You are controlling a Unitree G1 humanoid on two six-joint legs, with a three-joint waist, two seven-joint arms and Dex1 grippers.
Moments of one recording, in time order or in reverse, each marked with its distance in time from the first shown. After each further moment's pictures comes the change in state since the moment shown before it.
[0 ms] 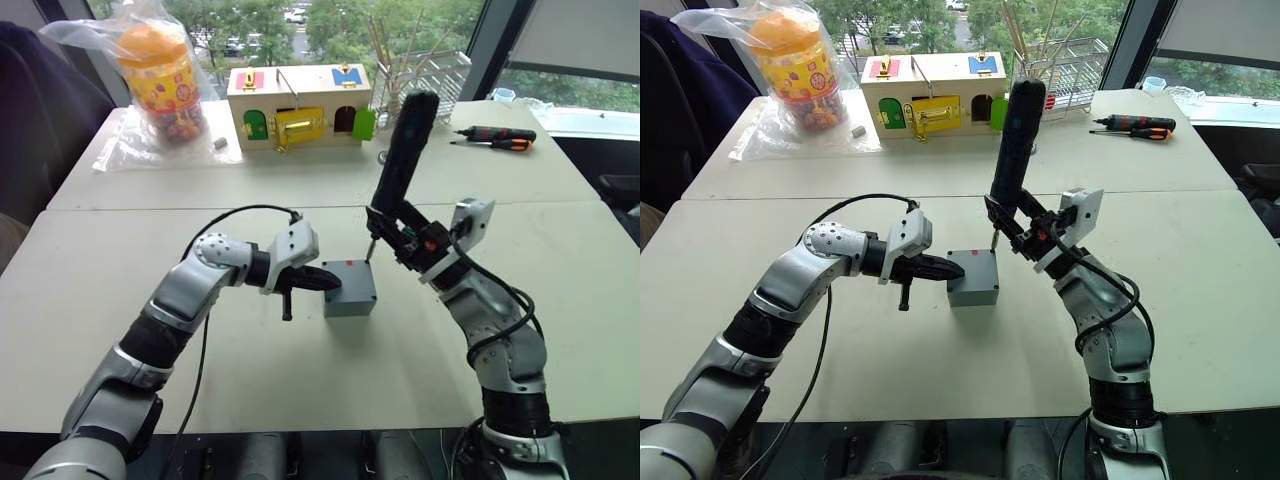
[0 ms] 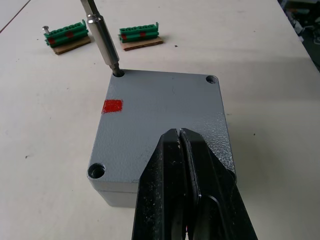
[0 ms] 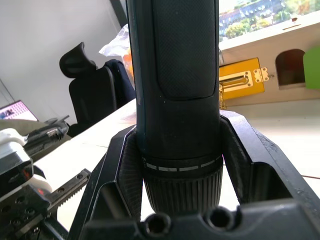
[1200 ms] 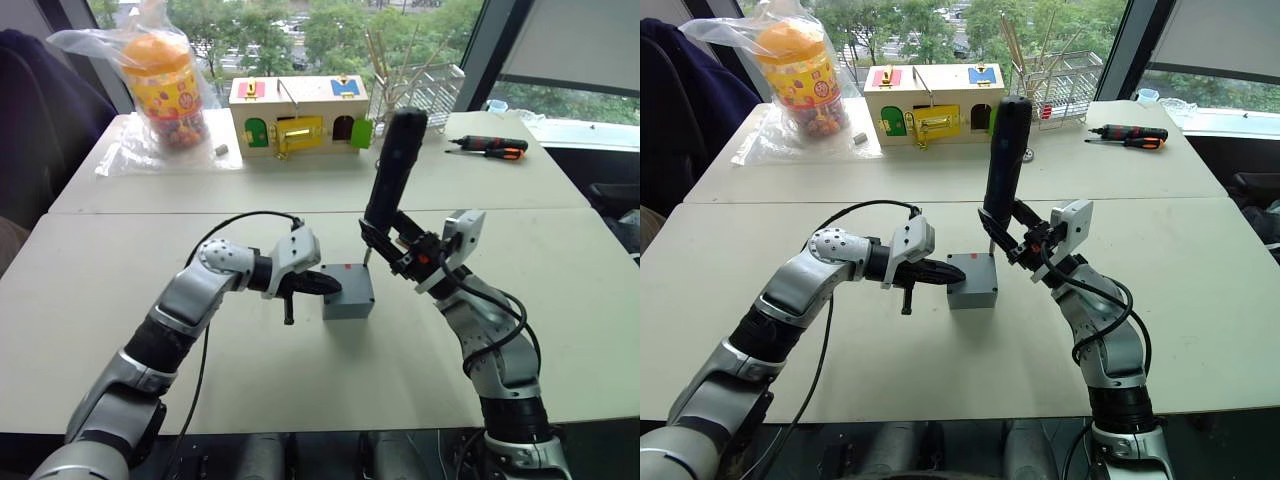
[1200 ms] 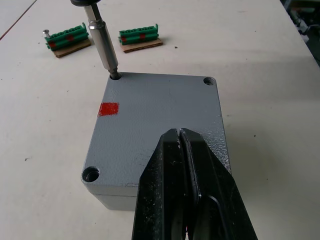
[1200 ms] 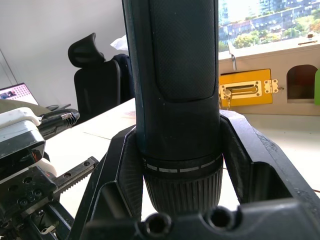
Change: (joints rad) left arm 0.023 -0.020 -0.004 0.018 0.029 -0.020 0.011; right arm 0.032 -0.022 0.053 0.064 -0.048 -0.098 0.039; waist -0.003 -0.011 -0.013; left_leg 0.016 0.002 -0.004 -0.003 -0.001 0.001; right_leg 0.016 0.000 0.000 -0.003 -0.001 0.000
